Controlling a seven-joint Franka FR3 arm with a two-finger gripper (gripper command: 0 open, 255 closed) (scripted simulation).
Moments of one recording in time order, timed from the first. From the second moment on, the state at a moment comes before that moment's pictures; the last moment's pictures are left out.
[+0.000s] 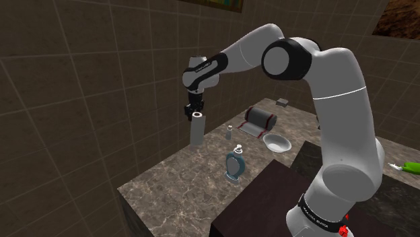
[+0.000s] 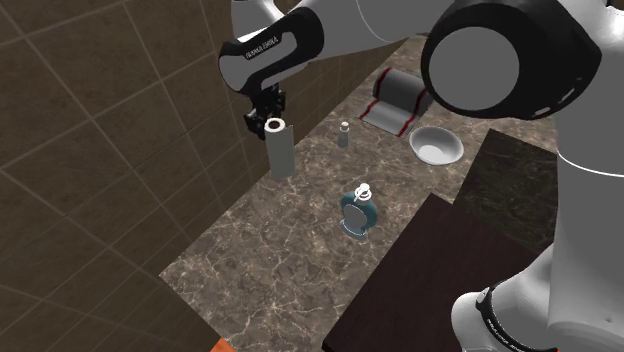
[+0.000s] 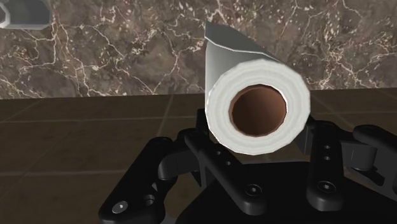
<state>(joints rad) -0.03 0.59 -0.04 -1.60 0.05 2.20 -0.22</state>
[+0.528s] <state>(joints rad) -0.02 0.54 -0.04 -1.57 0.05 2.11 -0.22</state>
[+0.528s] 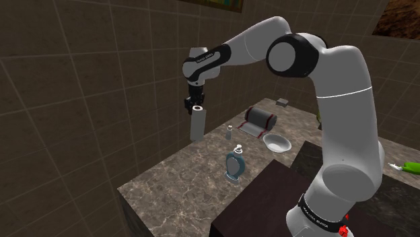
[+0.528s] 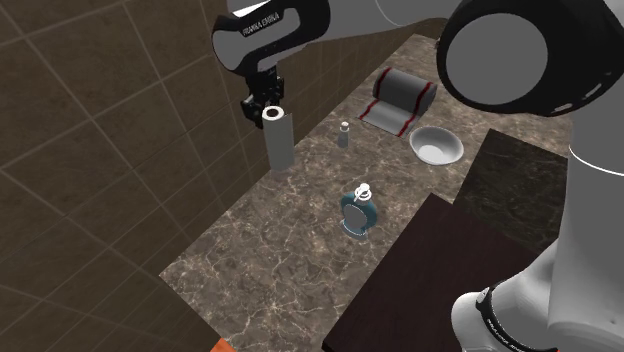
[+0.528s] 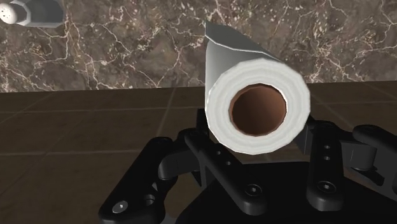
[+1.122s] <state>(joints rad) -0.02 0.49 -0.05 -1.52 0.04 2.01 -0.21</state>
